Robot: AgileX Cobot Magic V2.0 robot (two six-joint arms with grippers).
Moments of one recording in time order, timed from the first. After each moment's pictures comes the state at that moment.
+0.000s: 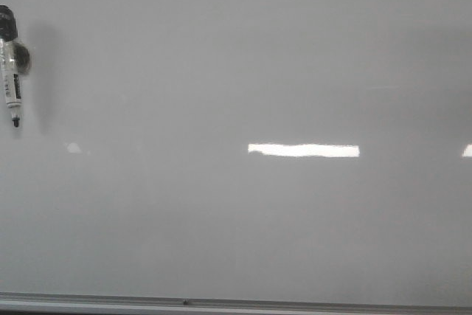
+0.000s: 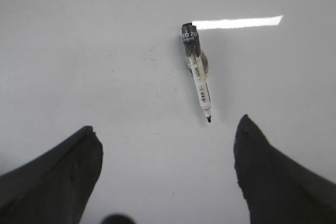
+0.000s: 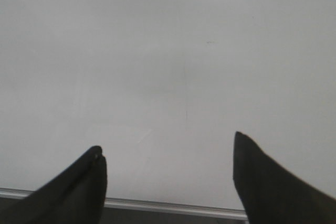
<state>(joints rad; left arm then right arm) -0.04 0.47 -0.58 -0.01 0.56 0.04 -0.03 0.50 -0.55 0.05 0.61 -0.04</state>
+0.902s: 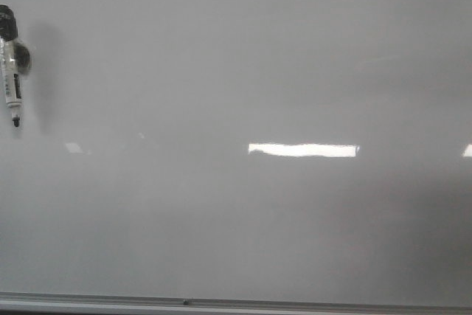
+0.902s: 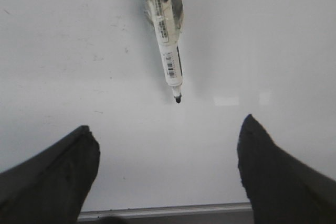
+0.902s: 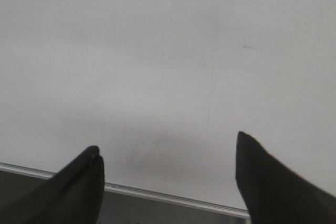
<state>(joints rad) -0.11 1.12 -0.73 -0.13 0.42 0.04 0.03 0.81 -0.73 0.06 0.65 -0.08</state>
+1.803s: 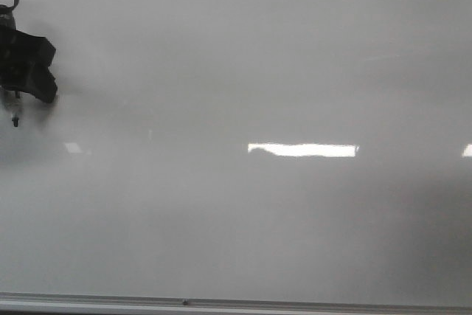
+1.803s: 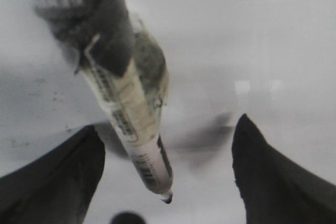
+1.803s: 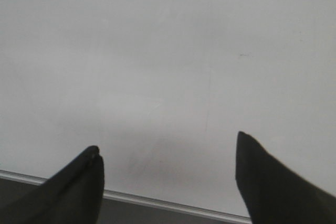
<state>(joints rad) -0.16 1.55 -0.90 -0.13 0.24 0.04 0.03 0.81 -0.73 0.06 0.63 -0.08</state>
